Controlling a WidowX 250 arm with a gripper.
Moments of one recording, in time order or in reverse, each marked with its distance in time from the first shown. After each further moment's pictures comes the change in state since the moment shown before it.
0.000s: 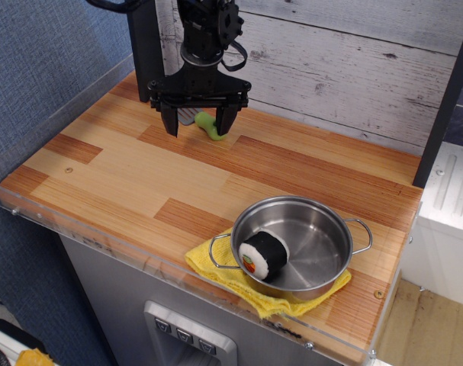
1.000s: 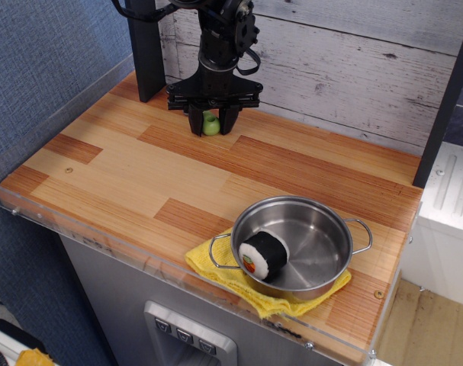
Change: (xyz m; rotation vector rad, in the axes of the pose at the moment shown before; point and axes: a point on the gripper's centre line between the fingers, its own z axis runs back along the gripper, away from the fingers) arm 0.005 -0.012 -0.023 0.028 0.009 0.026
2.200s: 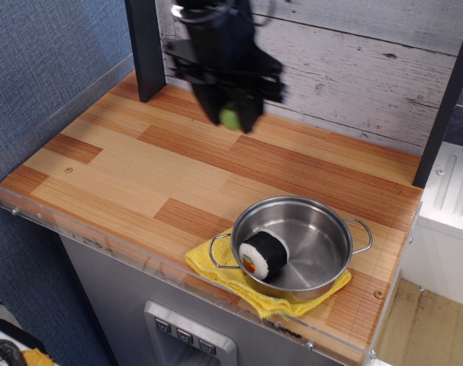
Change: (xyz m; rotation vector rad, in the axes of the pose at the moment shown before) arm -0.090 -0.019 0.146 -0.408 -0.023 -0.668
